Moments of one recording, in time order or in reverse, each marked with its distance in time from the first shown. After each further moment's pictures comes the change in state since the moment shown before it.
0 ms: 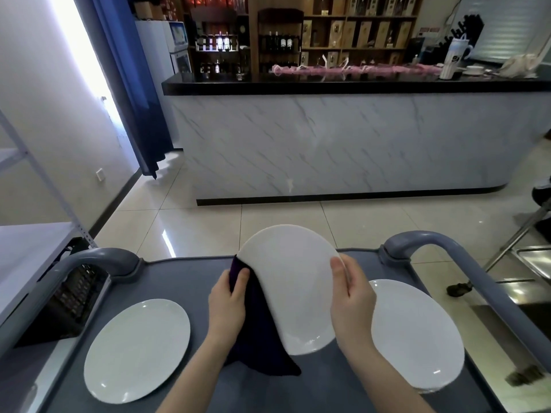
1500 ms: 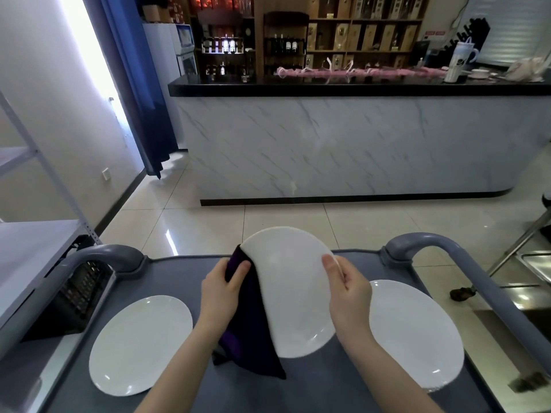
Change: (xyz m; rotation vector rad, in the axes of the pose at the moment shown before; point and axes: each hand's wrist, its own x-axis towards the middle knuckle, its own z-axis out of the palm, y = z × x) left_hand 0.009 0.016 -0.016 0.087 -0.006 0.109; right_hand 0.003 -0.005 0.001 0.070 -0.102 0.046
